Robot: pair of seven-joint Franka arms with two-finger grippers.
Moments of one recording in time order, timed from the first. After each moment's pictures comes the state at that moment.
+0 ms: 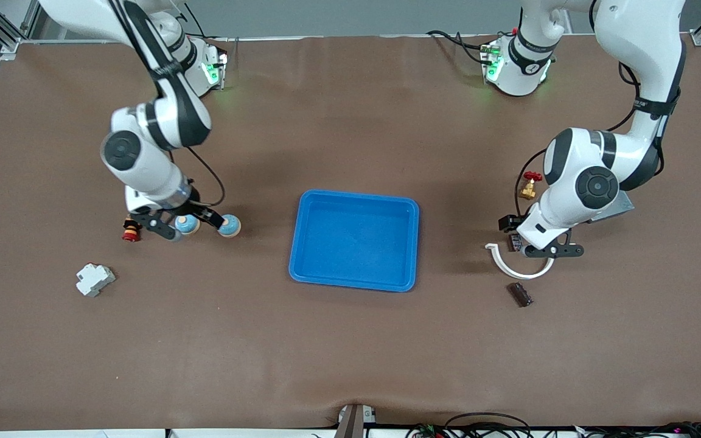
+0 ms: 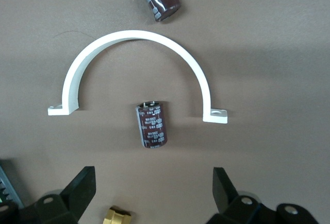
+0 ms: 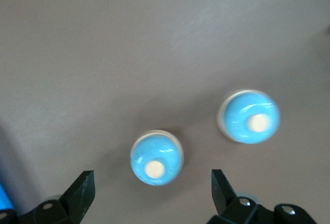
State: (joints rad) left arm -0.19 0.34 0.00 -2.07 0.03 2.29 -0.20; right arm 0.31 0.25 -0.01 -2.25 0.06 2.52 0.76
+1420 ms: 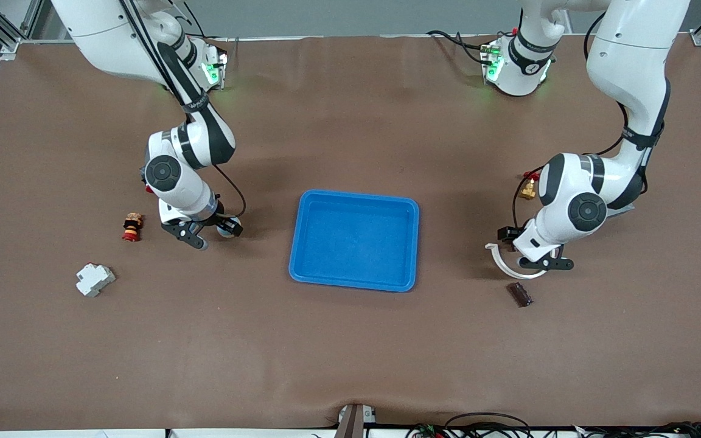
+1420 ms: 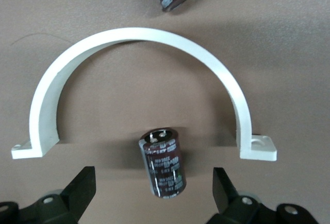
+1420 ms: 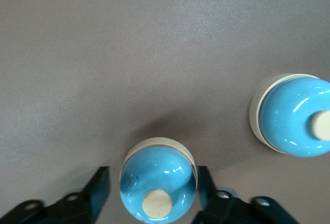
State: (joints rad) left arm -0.15 0.50 0.00 -2.02 0.03 2.38 -0.12; right arm 0.33 0.40 -0.02 -2.24 0.06 2.62 0.79
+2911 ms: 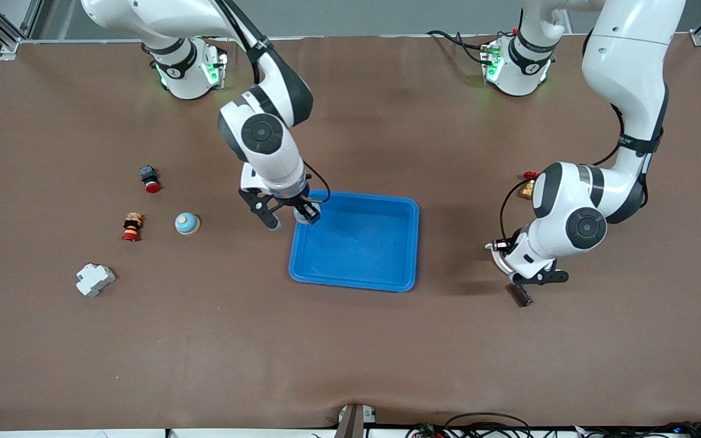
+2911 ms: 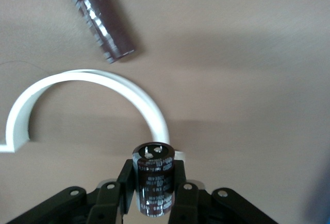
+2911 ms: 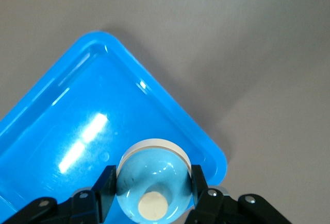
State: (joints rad) left arm -0.19 0.53 -0.05 -1.78 -0.04 2.16 -0.32; right arm 0.68 0.43 -0.01 -1.80 0.06 2.26 1.50
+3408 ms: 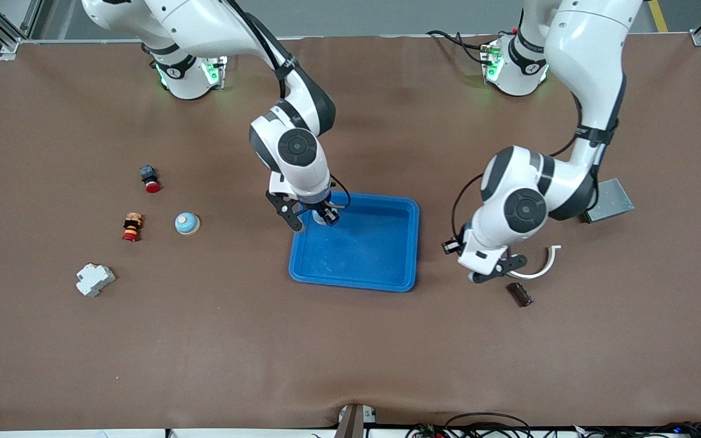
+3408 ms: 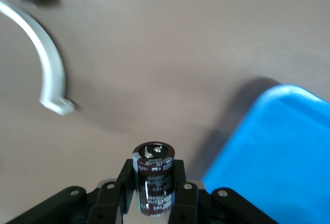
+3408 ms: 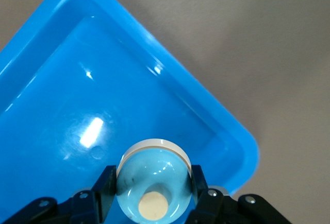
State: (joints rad) left arm -0.38 0.53 -0.06 -1.69 -0.11 2.14 -0.77; right arm 0.72 0.59 -0.01 -1.71 0.06 2.32 1.59
